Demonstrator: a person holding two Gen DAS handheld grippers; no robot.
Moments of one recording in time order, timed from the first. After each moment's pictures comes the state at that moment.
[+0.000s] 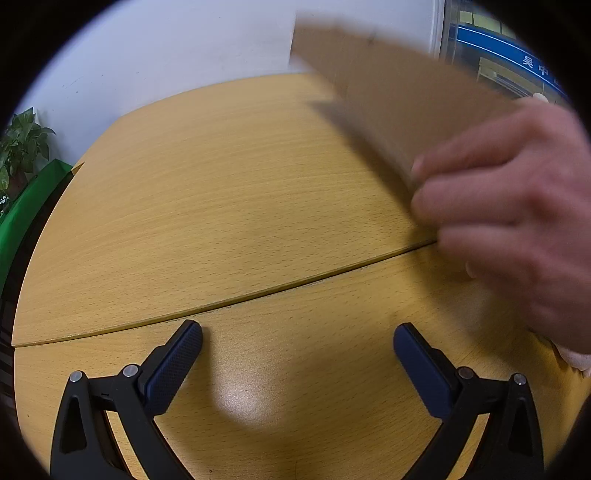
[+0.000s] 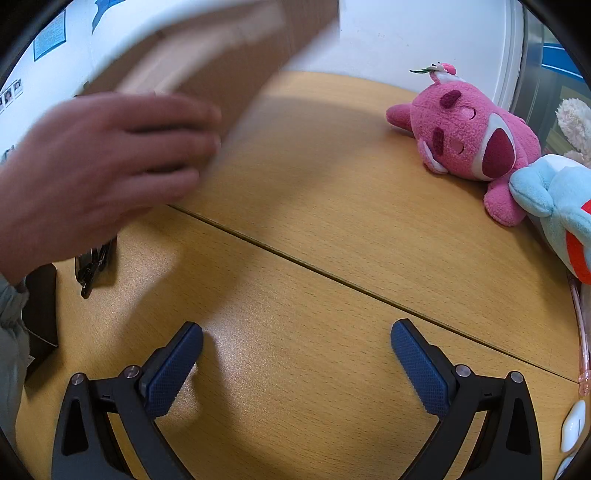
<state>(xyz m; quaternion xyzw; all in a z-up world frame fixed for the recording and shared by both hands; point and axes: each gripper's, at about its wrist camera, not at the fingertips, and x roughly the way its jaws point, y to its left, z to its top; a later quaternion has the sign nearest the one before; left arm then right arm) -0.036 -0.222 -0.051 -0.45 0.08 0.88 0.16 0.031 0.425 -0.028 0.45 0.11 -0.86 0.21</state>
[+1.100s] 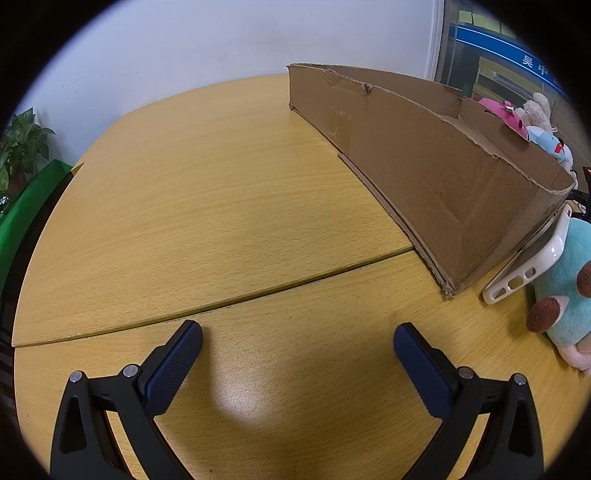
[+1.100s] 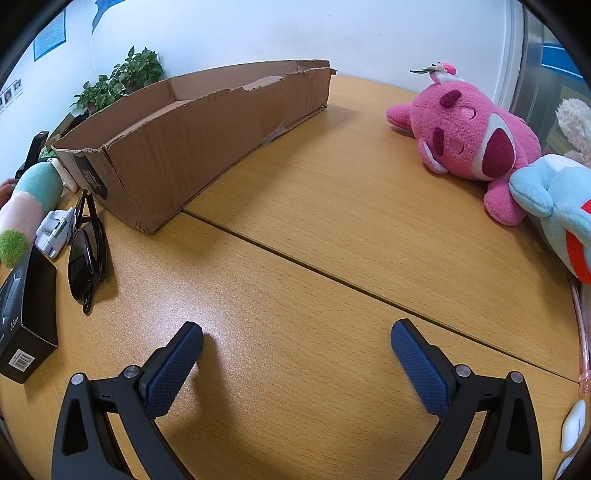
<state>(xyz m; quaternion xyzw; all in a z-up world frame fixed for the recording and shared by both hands) -0.032 -0.216 -0.046 -0.45 0.08 0.88 0.16 0.031 0.425 -0.028 0.45 0.10 -0.86 0.21</state>
